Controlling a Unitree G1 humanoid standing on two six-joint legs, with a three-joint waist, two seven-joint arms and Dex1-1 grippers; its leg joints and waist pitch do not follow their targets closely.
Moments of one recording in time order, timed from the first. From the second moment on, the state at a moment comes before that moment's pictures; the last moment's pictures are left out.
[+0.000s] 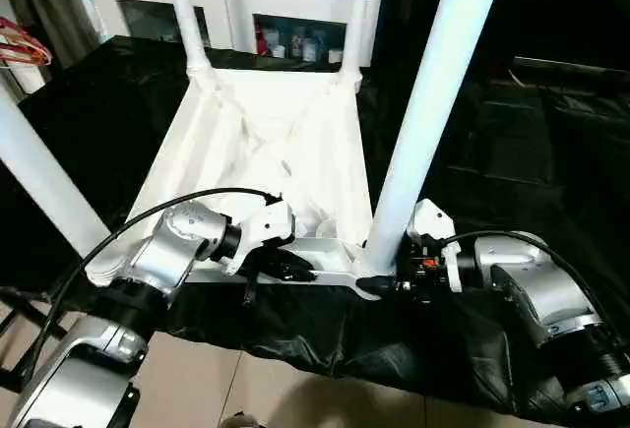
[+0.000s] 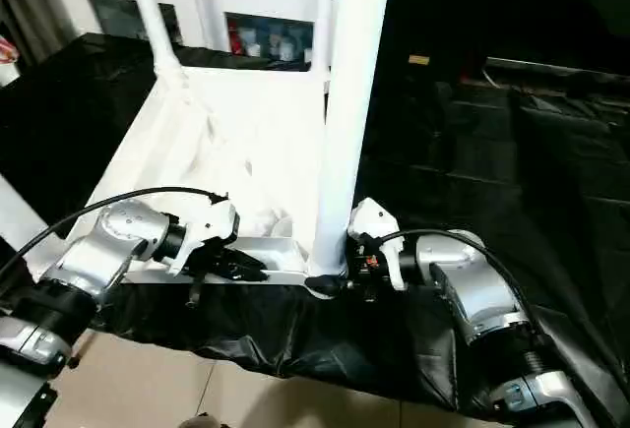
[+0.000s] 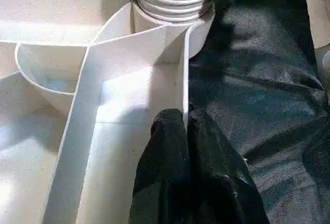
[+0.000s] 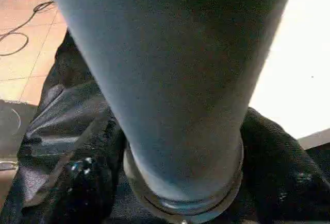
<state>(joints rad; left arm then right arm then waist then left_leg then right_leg) -0.63 0.40 -0.34 0.60 0.02 0.04 -1.36 -0.41 -0.45 0.23 0.34 0.16 0.24 1.20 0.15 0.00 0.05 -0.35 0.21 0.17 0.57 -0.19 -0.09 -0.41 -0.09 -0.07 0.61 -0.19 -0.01</state>
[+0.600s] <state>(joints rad) -0.66 0.25 -0.29 0.66 0.09 0.16 -1.03 -0.37 -0.15 0.02 0.44 0.13 0.19 0.61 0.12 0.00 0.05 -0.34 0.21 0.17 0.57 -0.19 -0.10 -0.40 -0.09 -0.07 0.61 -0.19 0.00</state>
